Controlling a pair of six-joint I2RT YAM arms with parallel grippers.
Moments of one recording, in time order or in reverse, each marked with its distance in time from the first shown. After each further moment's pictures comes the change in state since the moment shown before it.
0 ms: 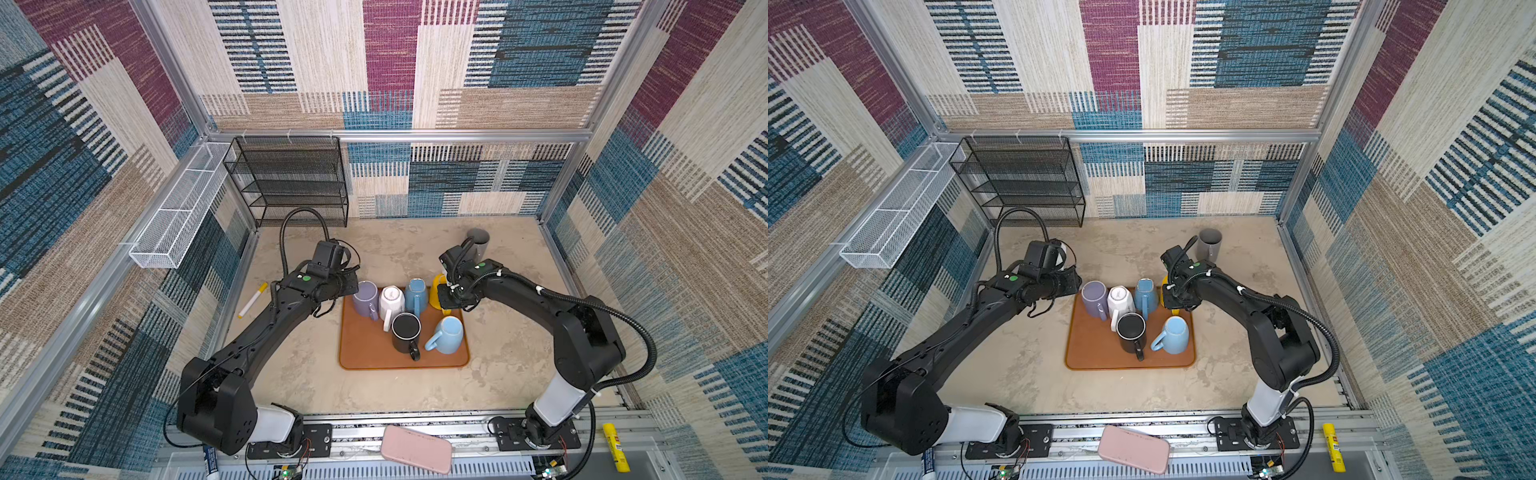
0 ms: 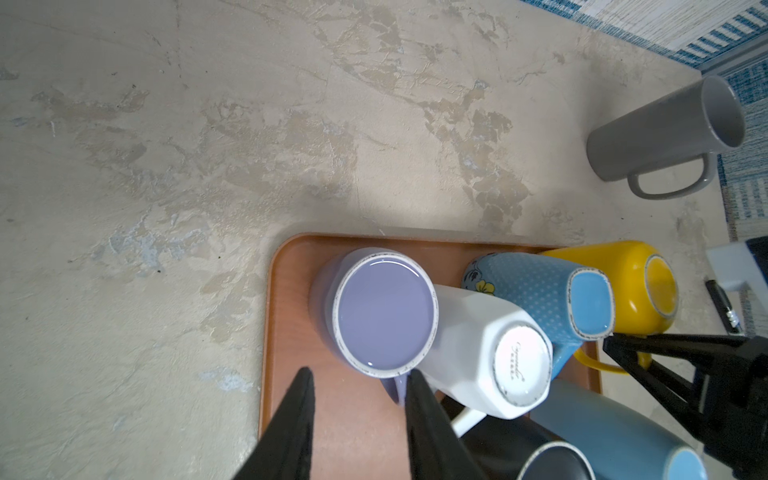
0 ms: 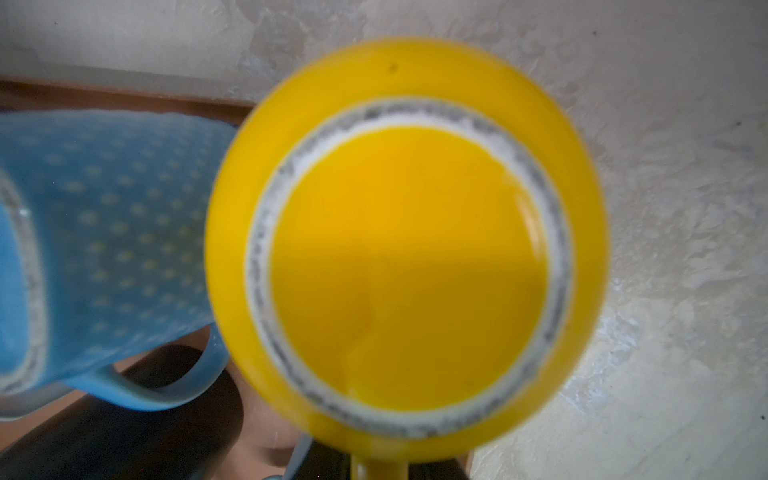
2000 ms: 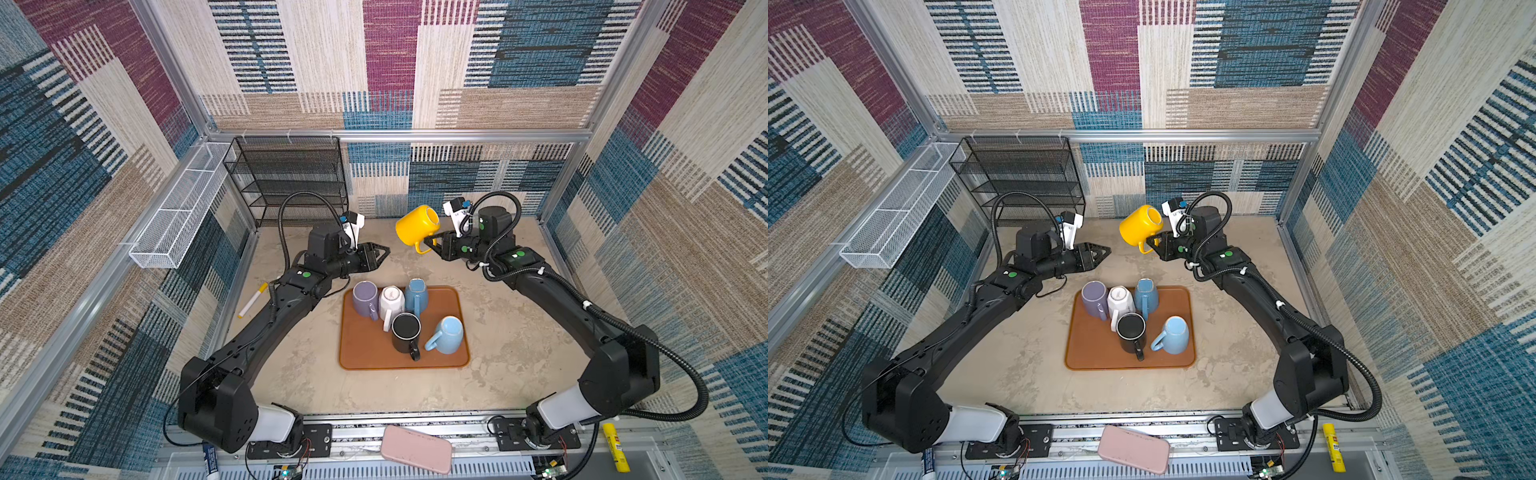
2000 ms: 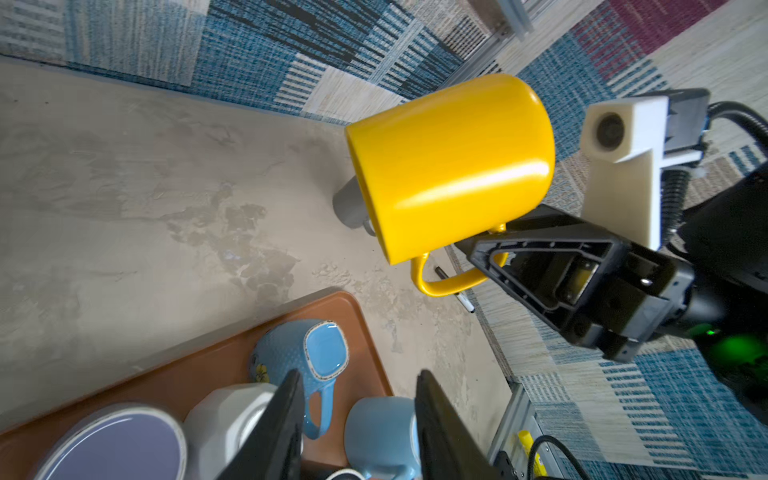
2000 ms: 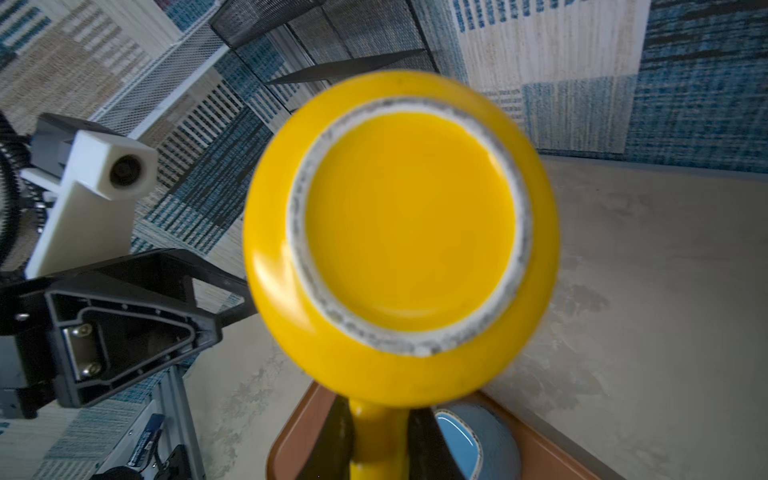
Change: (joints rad) left arm -0.014 0.010 0.046 0.450 0.498 -0.072; right arm -0.125 -0.192 0.079 0.578 -0.572 -0.053
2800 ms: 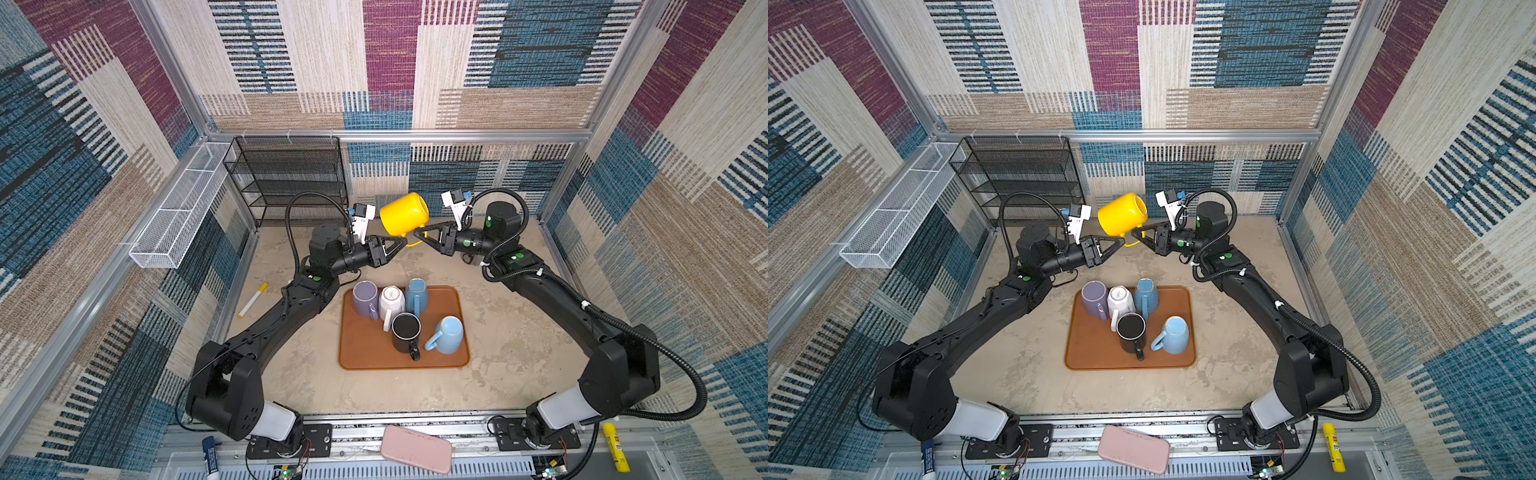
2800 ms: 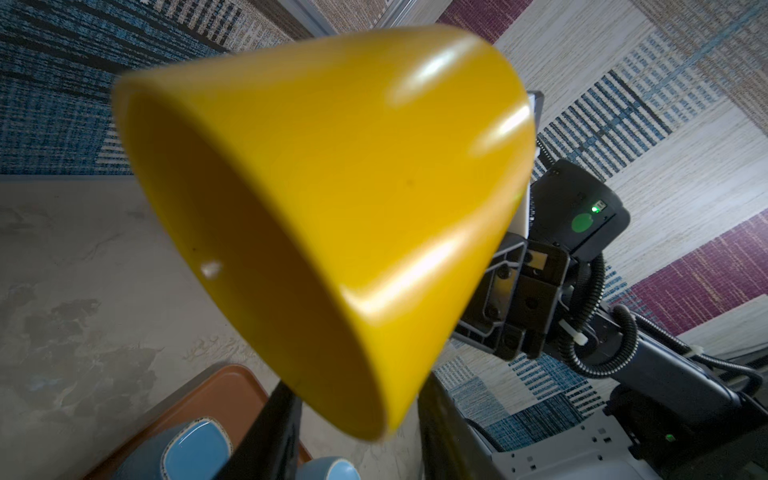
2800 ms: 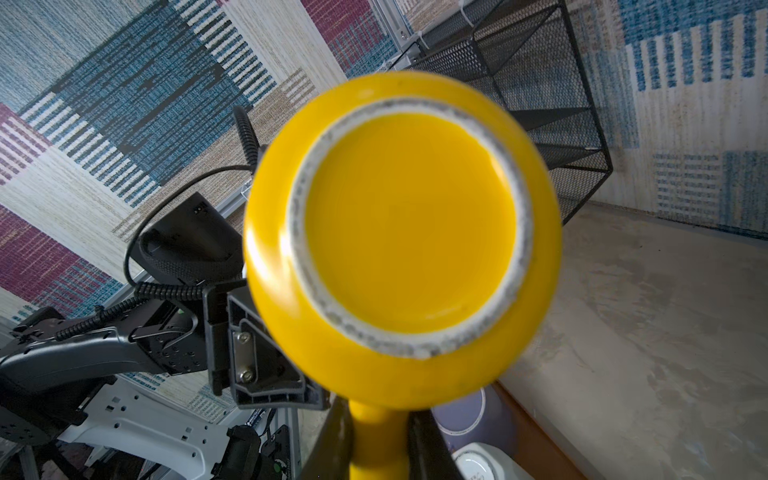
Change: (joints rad) left arm -0.016 0.064 -0.077 0.503 0.233 -0.157; right arm 0.000 -0.002 -0.035 0.325 -0.294 0.188
